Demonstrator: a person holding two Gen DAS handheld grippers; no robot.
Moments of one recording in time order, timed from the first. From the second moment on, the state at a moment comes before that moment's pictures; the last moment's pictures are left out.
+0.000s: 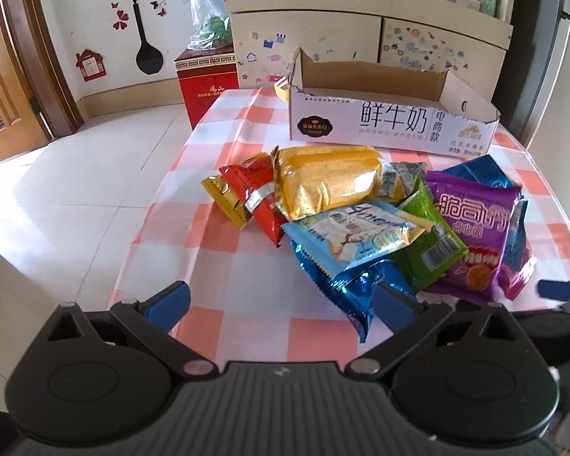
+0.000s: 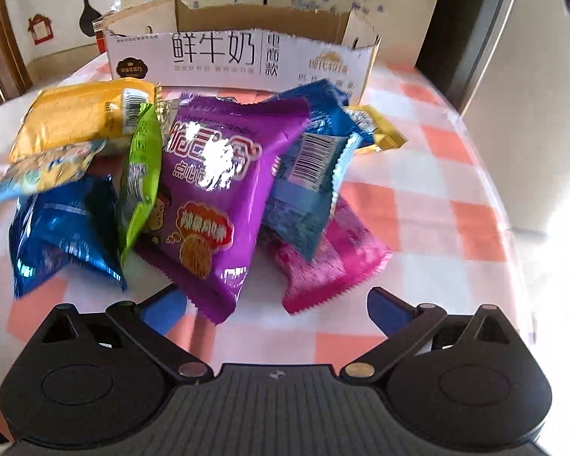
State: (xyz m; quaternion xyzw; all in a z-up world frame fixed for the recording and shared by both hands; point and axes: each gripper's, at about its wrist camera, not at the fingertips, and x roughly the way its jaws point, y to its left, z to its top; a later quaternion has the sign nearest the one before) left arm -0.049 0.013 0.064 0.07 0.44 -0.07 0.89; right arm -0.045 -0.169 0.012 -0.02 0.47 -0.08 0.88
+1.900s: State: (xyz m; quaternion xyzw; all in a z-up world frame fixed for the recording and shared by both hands) left arm -0.027 -0.003 0.090 0.11 0.43 -0.07 0.89; right arm -0.049 -0.163 0.085 0.05 0.43 -0.12 0.89
